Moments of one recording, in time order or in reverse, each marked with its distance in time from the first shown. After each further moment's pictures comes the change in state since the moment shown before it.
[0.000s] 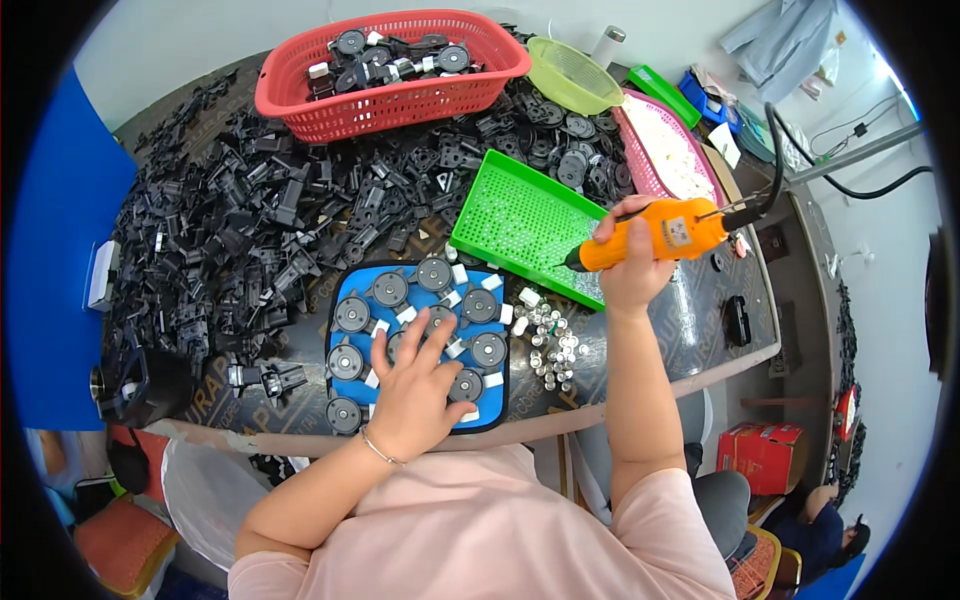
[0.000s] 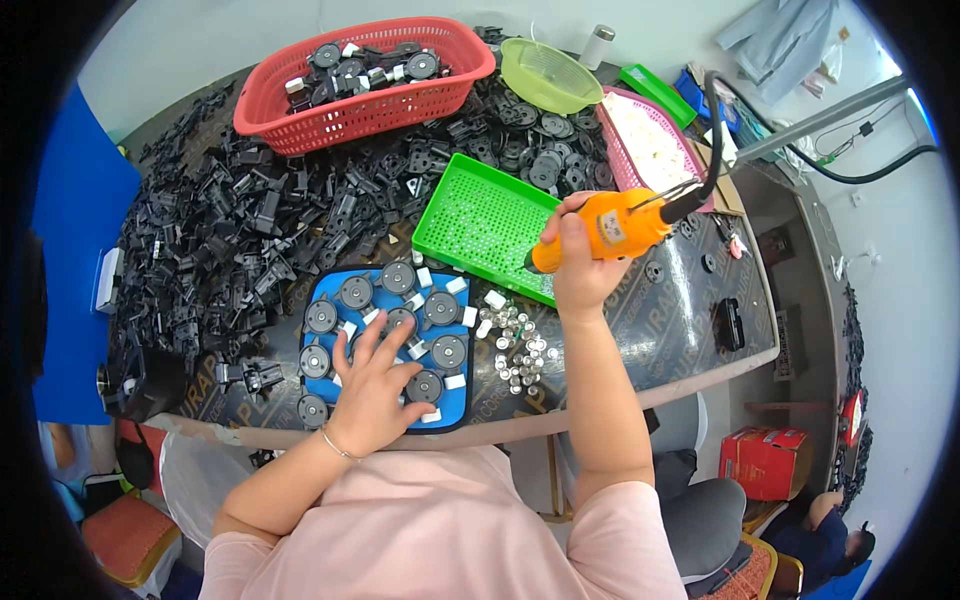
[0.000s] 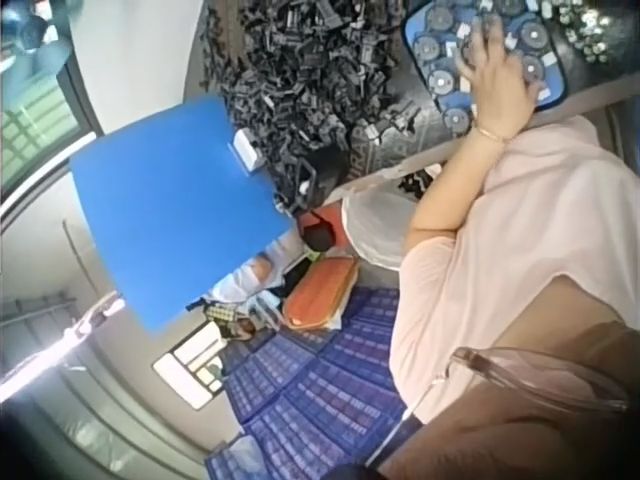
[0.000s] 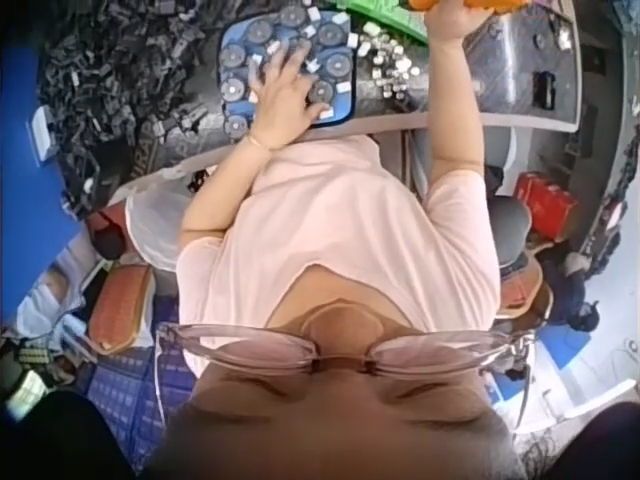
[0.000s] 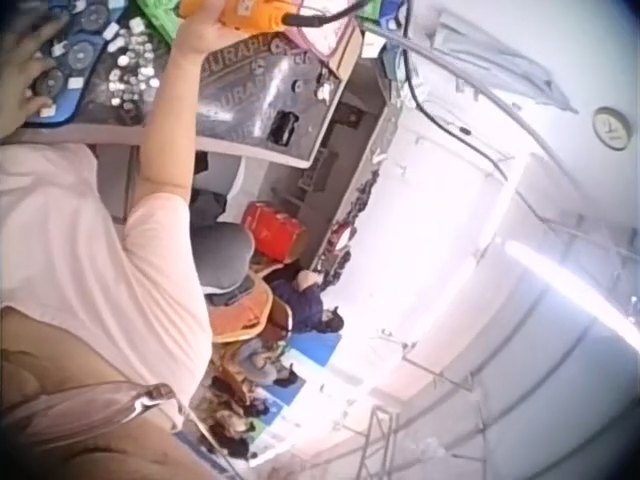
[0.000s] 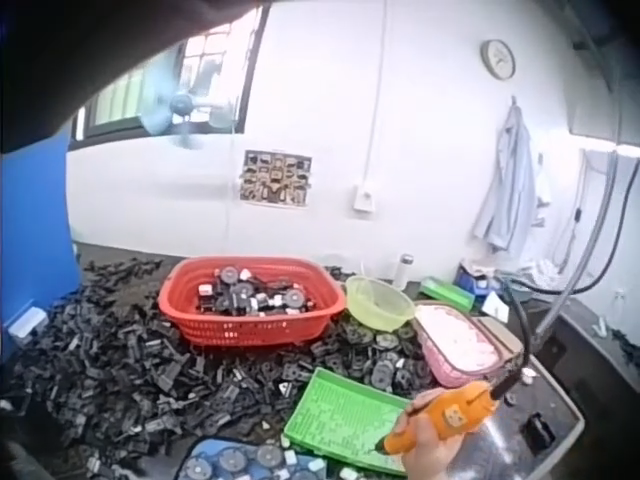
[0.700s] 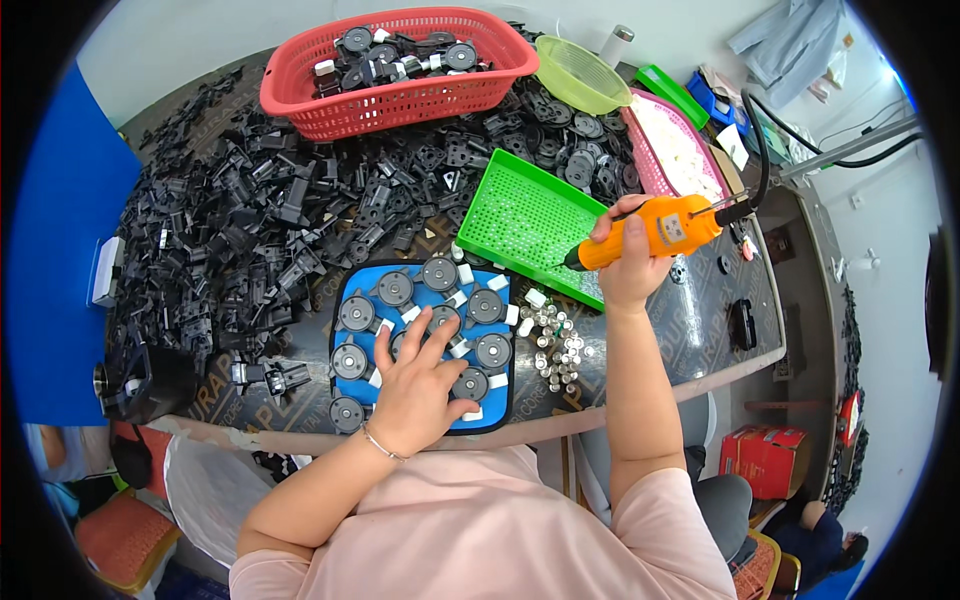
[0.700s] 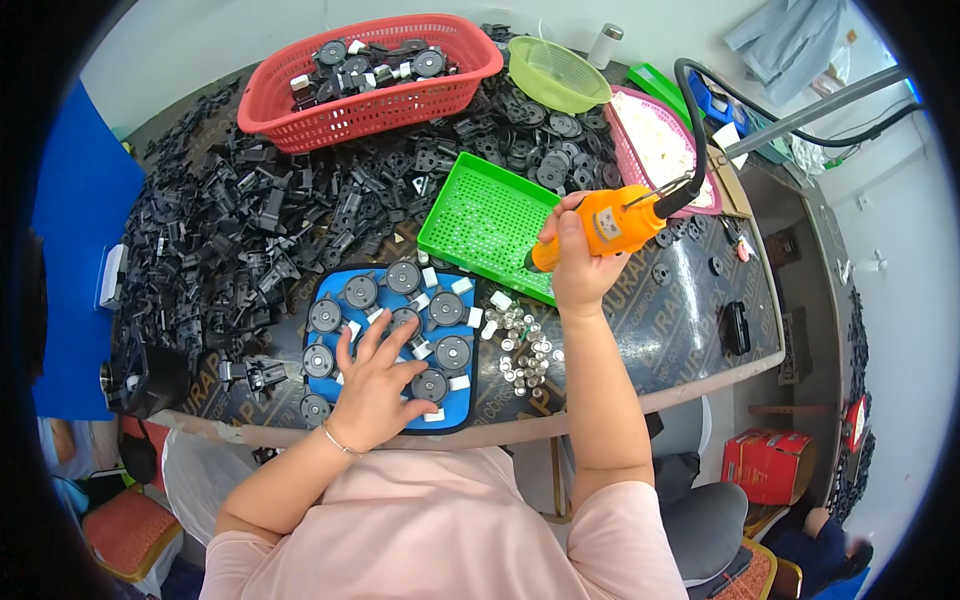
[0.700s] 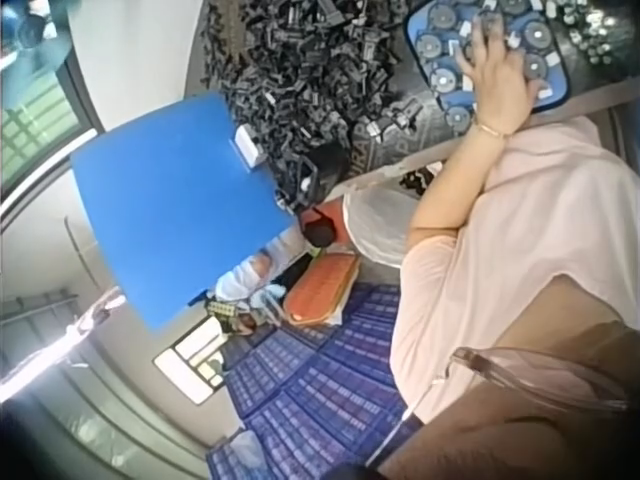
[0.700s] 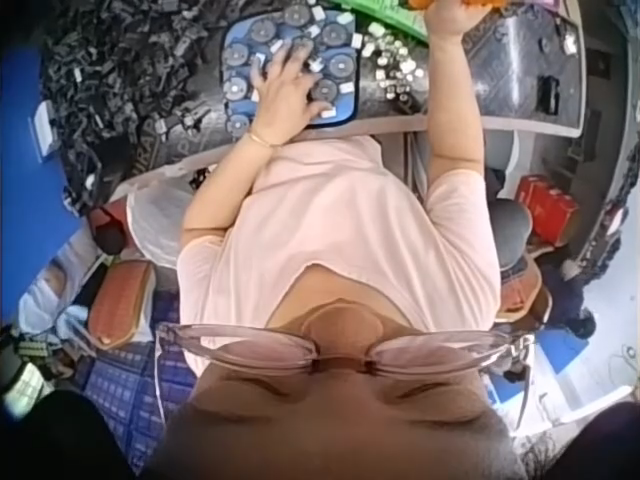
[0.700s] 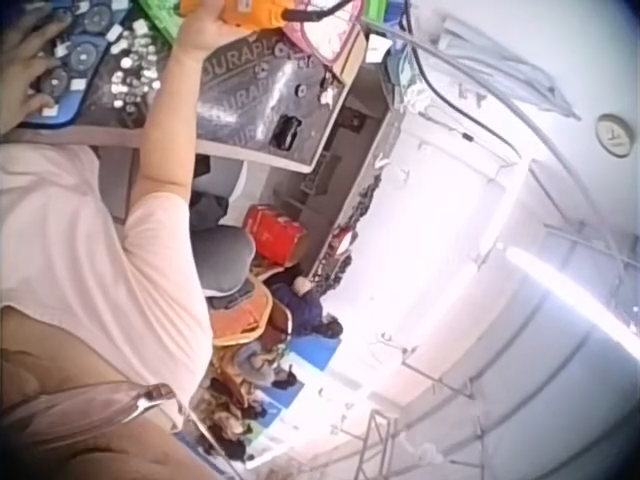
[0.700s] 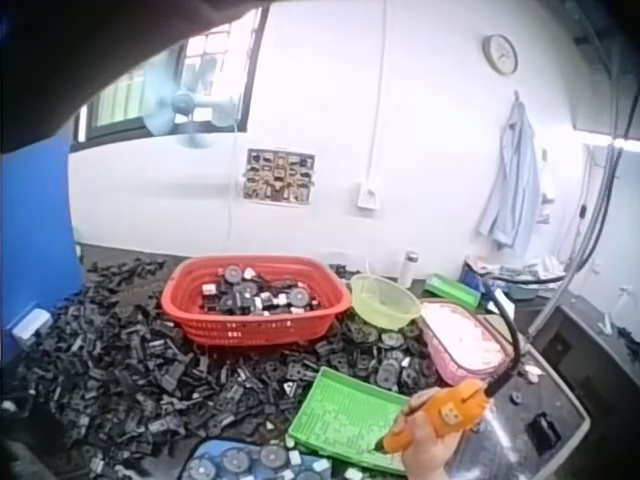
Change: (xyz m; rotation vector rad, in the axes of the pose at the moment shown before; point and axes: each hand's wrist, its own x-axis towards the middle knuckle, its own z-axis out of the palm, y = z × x) left_hand 0.004 -0.005 0.001 -0.013 0.008 0.003; right_hand 0.001 0.012 0.004 0.005 0.002 -0.010
